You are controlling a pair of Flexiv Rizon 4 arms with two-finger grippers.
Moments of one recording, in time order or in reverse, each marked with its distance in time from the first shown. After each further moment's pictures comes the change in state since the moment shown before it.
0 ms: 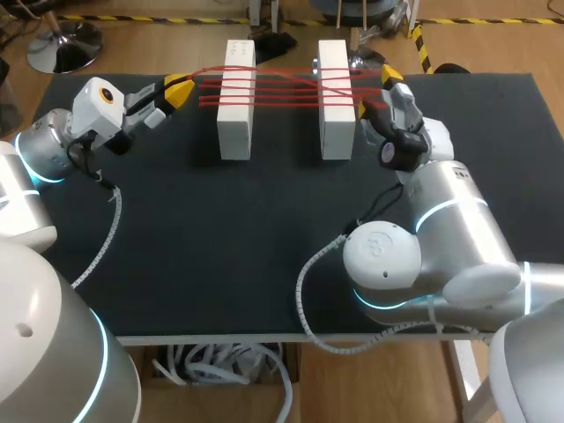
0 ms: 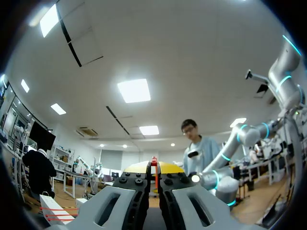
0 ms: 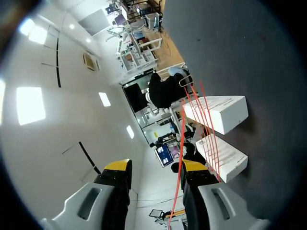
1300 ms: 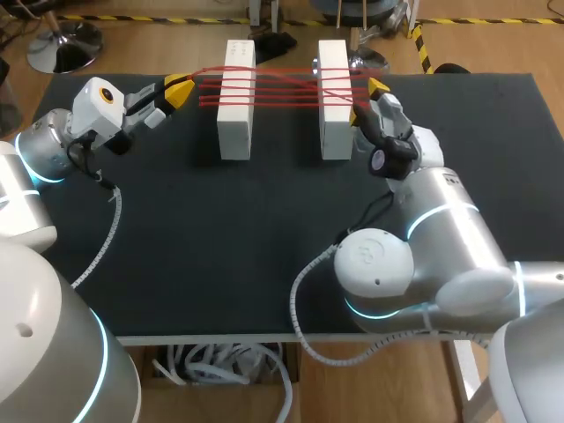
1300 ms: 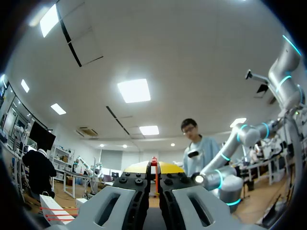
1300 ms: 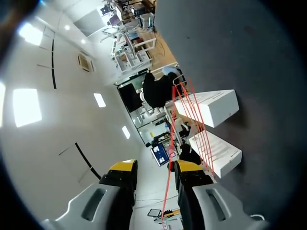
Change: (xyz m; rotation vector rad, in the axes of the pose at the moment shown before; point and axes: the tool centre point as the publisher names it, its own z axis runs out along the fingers) left arm 0.000 0.000 0.000 0.000 0.000 0.000; right arm -0.019 -0.013 -0.009 -0.003 -0.045 0.021
